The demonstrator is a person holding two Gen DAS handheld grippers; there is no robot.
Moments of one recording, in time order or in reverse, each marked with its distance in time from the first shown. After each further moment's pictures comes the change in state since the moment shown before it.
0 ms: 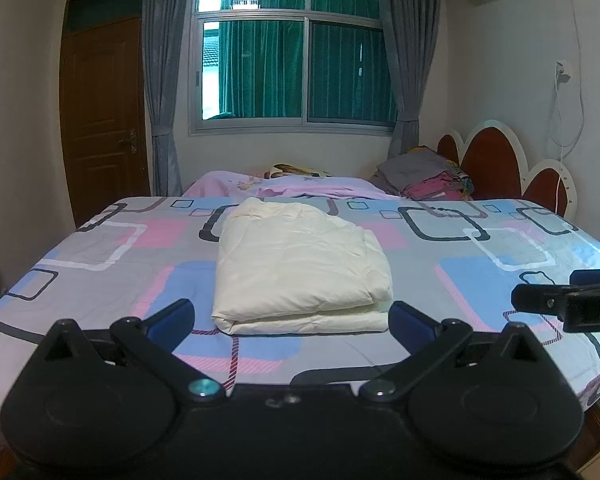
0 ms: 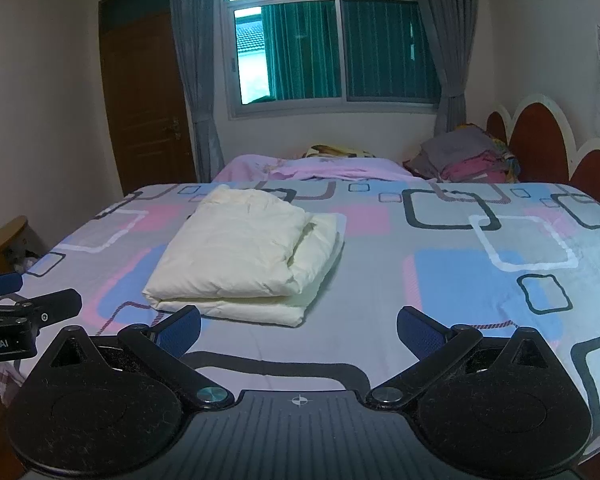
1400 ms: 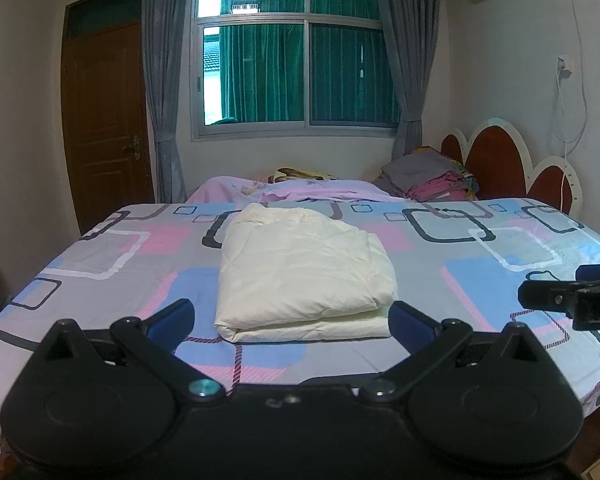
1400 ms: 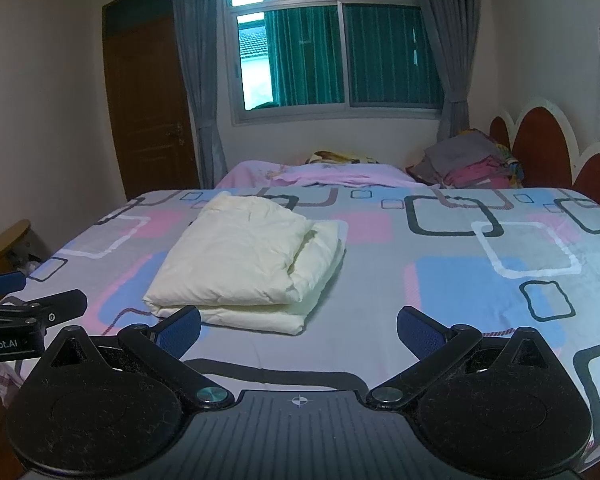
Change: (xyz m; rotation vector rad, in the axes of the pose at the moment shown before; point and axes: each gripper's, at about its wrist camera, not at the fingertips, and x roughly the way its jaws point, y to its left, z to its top) left arm 0.007 0.006 0.004 0.014 -0.010 0.015; right arm 0.006 -0.007 0.003 -0.006 -0.014 0.012
